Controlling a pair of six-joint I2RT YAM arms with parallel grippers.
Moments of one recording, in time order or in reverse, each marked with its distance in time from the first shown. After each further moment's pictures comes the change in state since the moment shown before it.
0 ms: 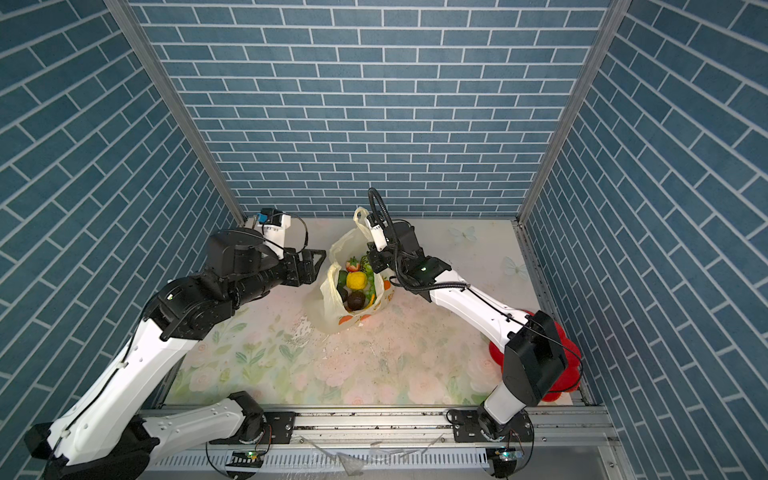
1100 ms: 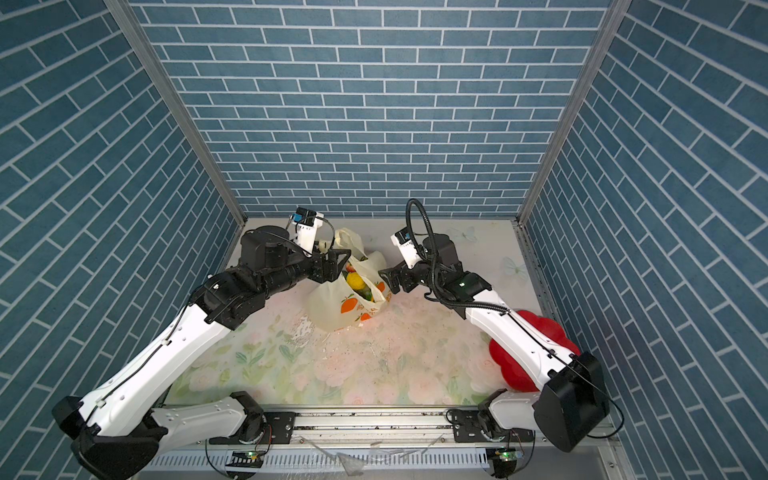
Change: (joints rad) left arm 0.015 0.040 -0.214 0.357 0.135 0.132; right arm -0.122 -0.256 -0.222 -0.104 -0.356 -0.084
